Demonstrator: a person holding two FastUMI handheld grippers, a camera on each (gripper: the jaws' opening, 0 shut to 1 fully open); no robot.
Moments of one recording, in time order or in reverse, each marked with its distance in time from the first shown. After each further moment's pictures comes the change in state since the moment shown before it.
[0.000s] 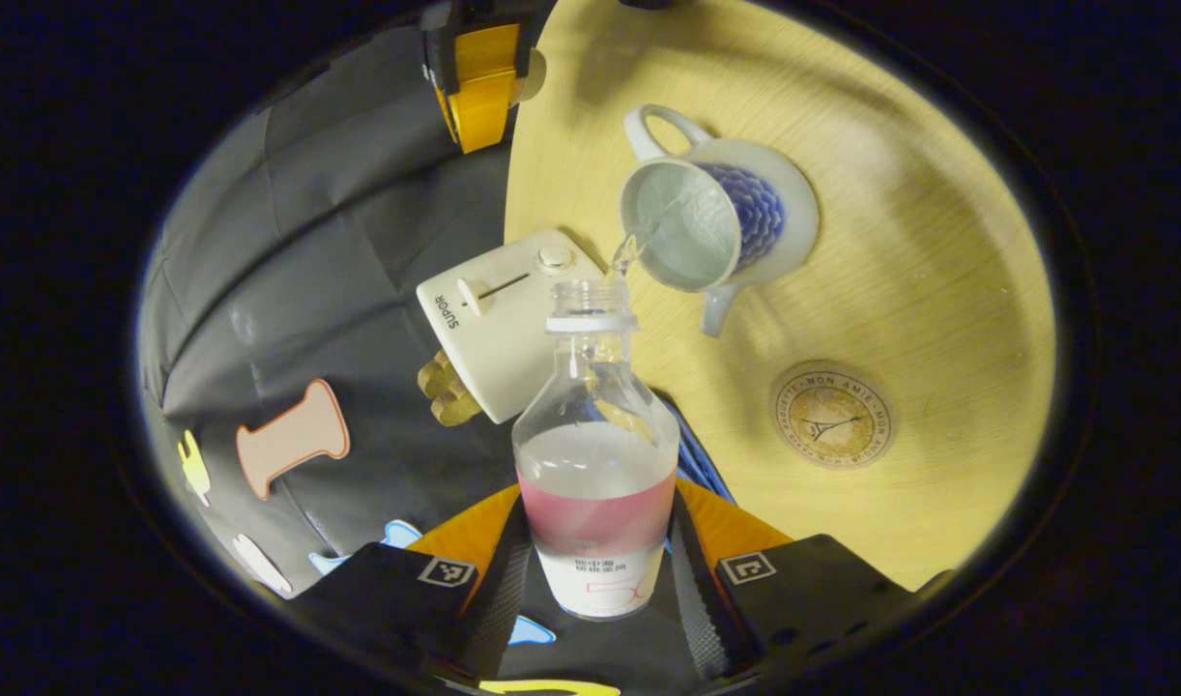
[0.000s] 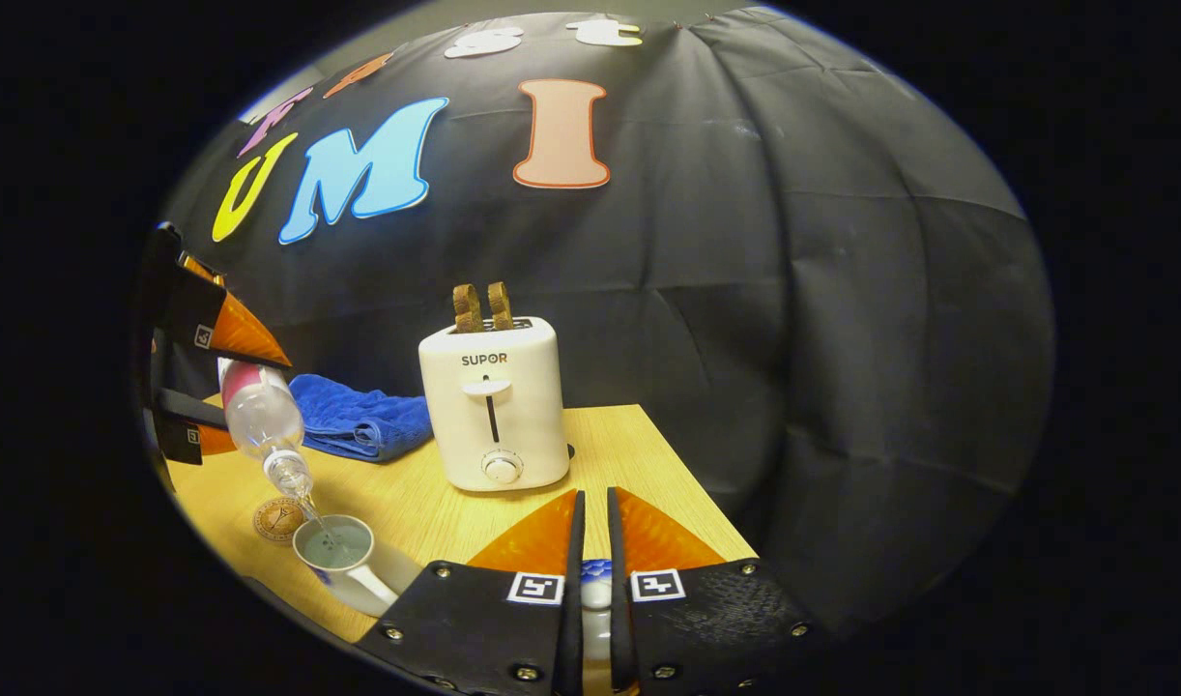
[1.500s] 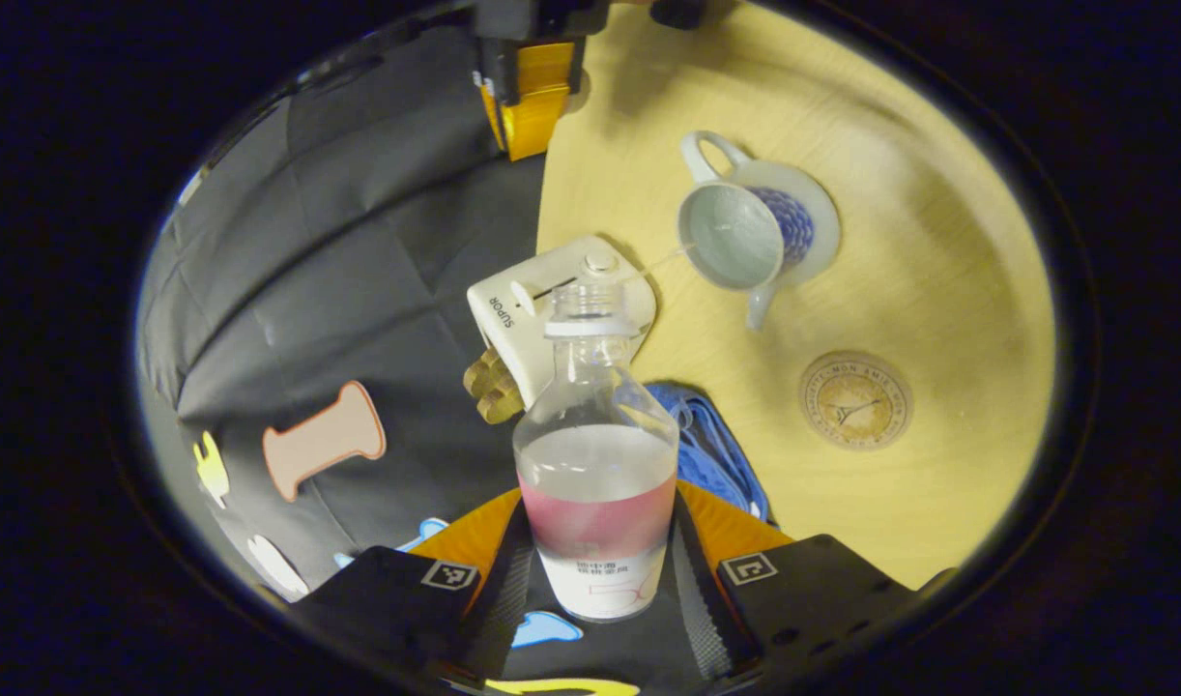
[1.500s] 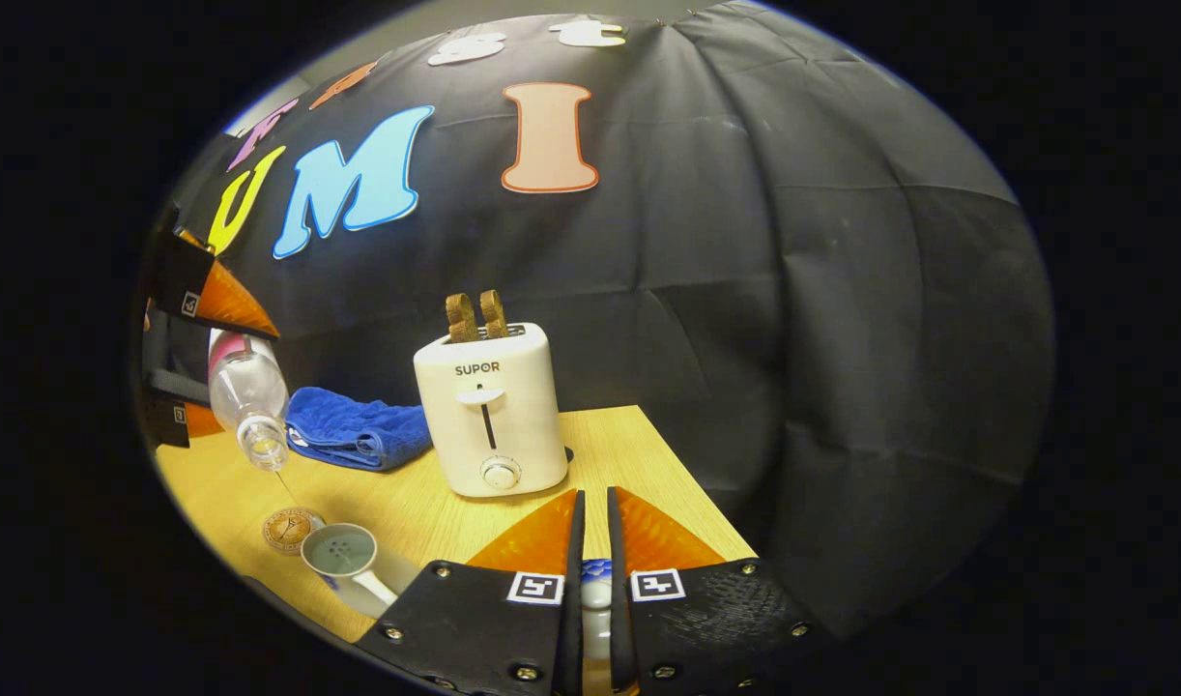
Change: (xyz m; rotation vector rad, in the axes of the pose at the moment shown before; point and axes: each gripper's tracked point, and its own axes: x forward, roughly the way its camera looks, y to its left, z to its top) left arm 0.005 -0.002 -0.003 -0.113 -0.016 0.056; right arm -0.002 -0.008 0.004 0.054 0.000 0.003
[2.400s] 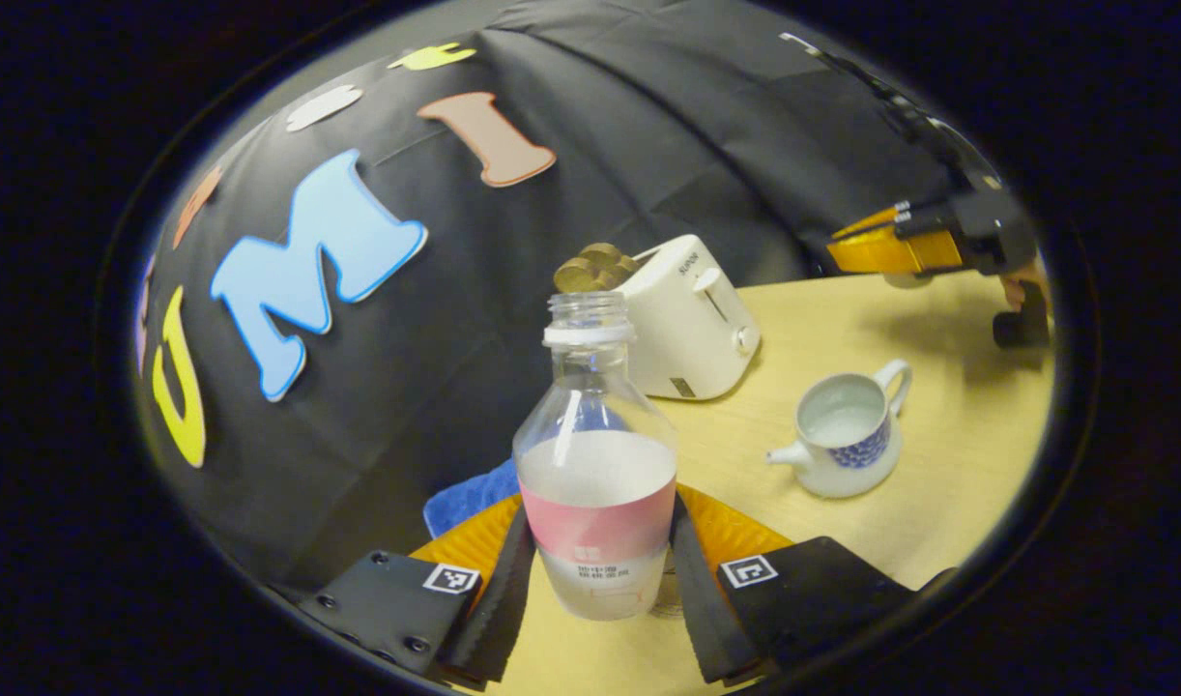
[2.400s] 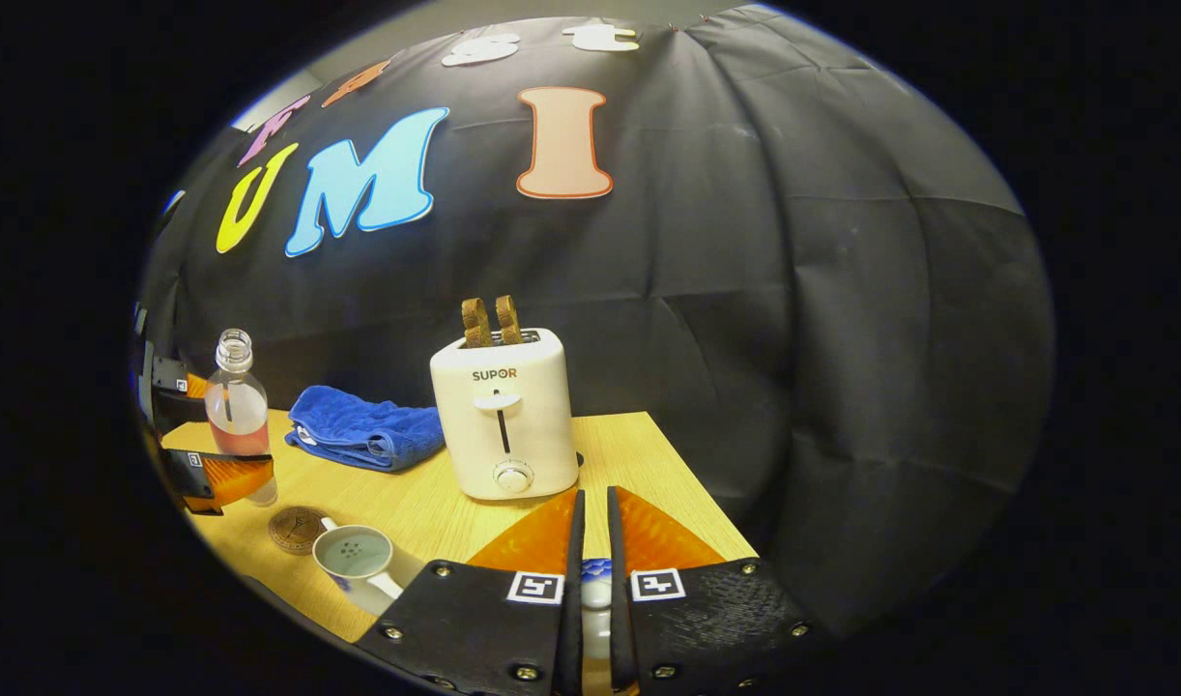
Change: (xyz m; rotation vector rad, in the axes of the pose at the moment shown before) left arm 0.060 -0.081 0.032 -1.371 -0.129 0.068; right arm -0.006 0.008 0.006 -0.032 -0.010 0.023
